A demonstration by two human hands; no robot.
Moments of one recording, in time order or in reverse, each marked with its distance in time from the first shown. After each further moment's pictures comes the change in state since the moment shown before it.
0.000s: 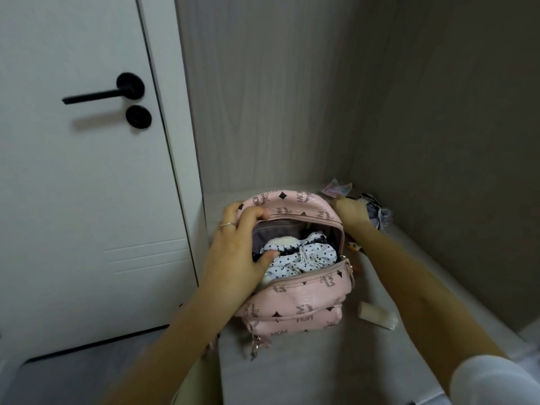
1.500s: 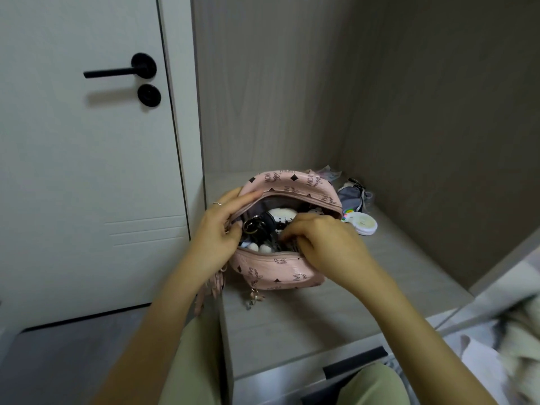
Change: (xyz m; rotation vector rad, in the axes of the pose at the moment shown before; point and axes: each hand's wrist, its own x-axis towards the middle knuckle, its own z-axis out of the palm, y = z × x) left_hand -0.046 -0.002 -0.037 -0.457 -0.052 0.067; right_hand -0.239 -0.092 -0.197 0.538 0.080 -0.306
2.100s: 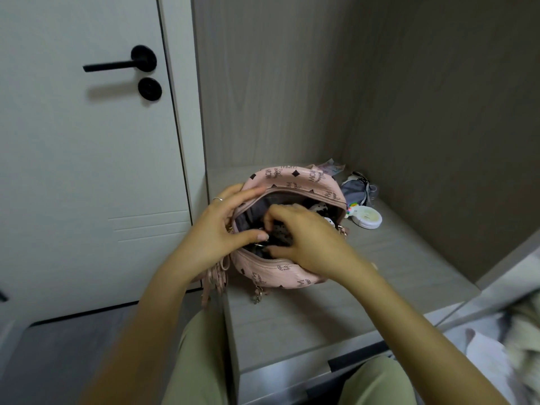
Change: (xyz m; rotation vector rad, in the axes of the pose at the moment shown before) left_hand -0.003 0.010 -0.015 -0.076 -0.205 -0.064; right_hand 0.016 -0.010 0.018 0.160 -0.021 -0.151
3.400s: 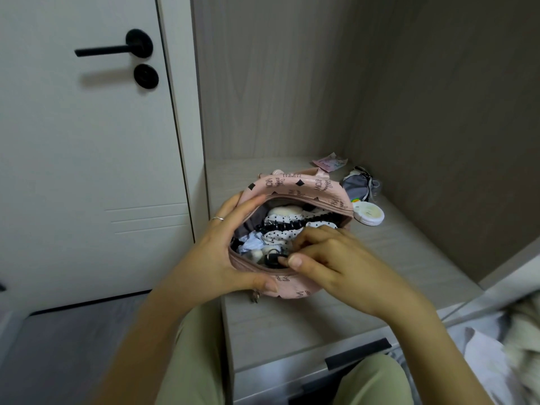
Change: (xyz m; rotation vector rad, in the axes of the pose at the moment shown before) left_hand -0.028 -0.007 0.014 0.093 -0.059 0.047; right_hand -0.052 0.003 -0.021 -0.002 -0.141 0.045
